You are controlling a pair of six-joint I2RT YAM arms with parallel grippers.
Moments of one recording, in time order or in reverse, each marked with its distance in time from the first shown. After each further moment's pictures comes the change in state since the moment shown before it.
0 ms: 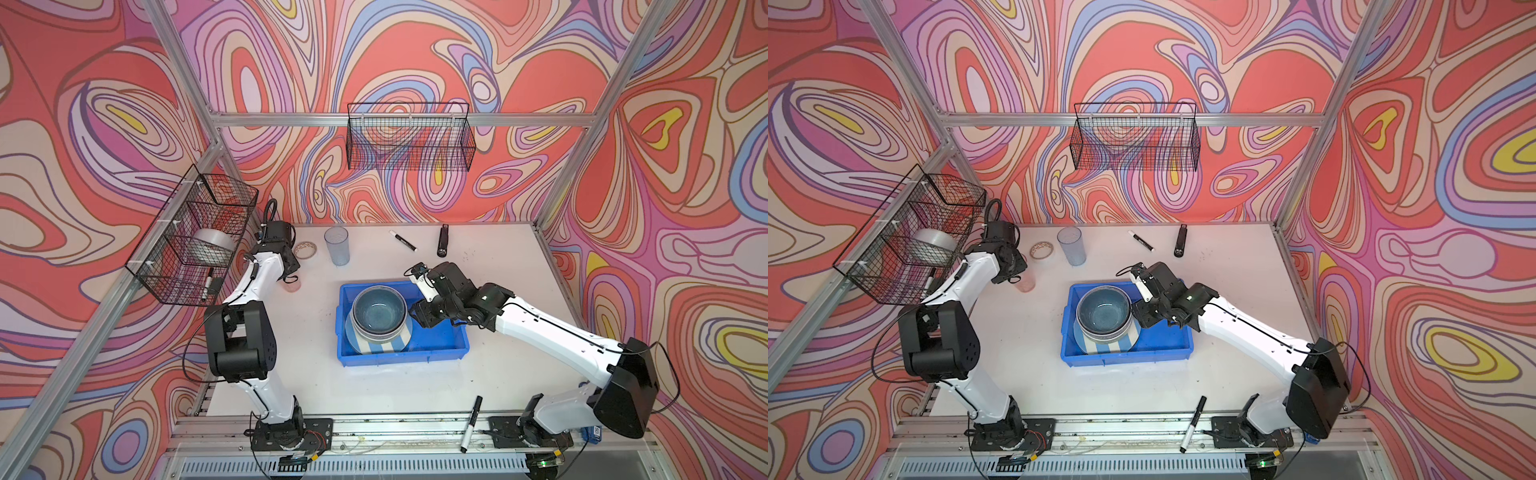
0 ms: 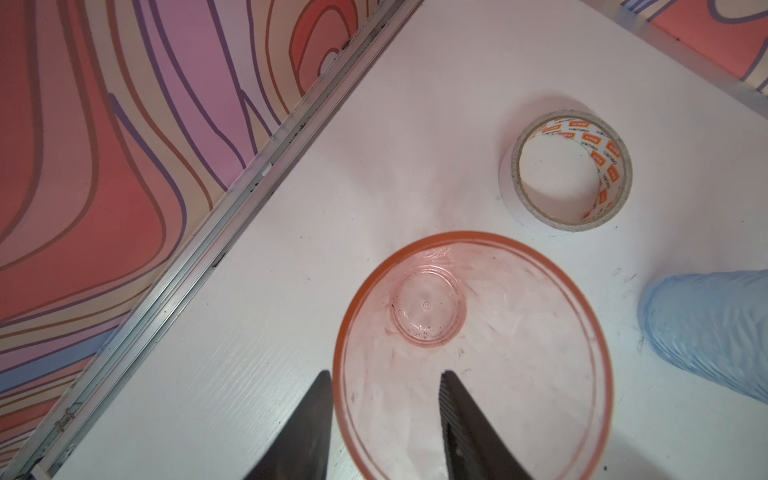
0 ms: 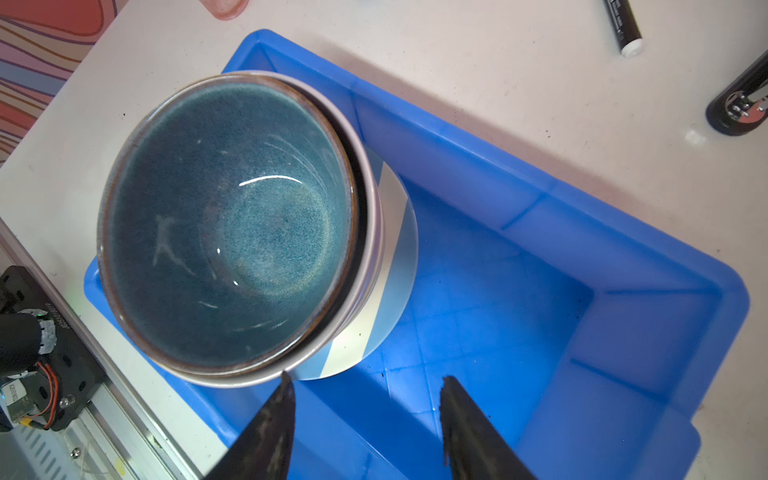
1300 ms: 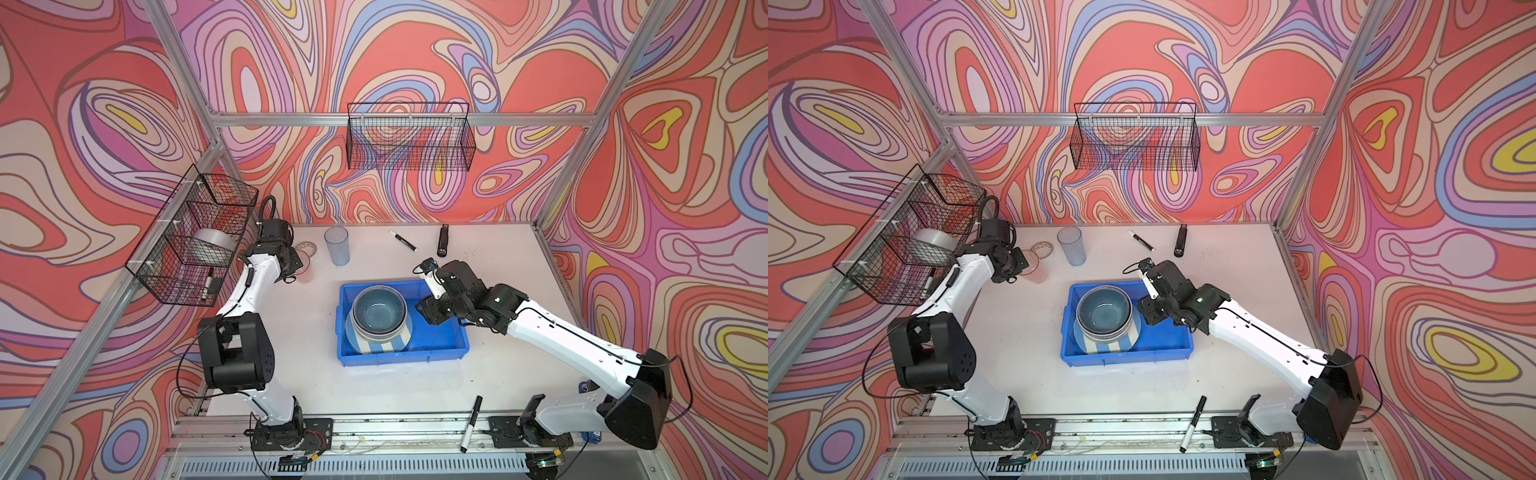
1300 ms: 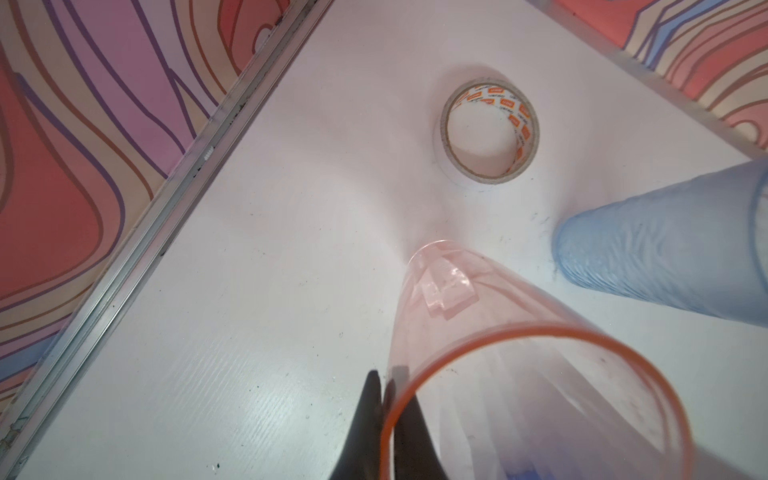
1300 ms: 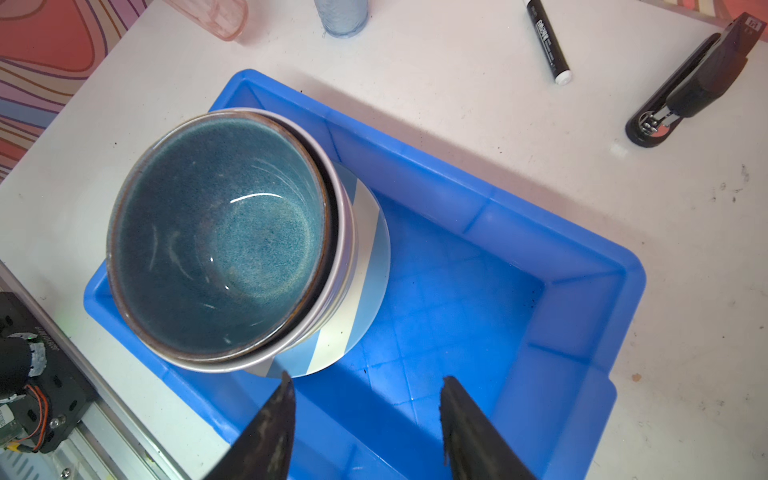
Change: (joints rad) left arm -0.005 -0.120 -0.007 -0.056 0.177 0.037; right arm -0.005 -0.071 0.000 -0.025 0.064 0.018
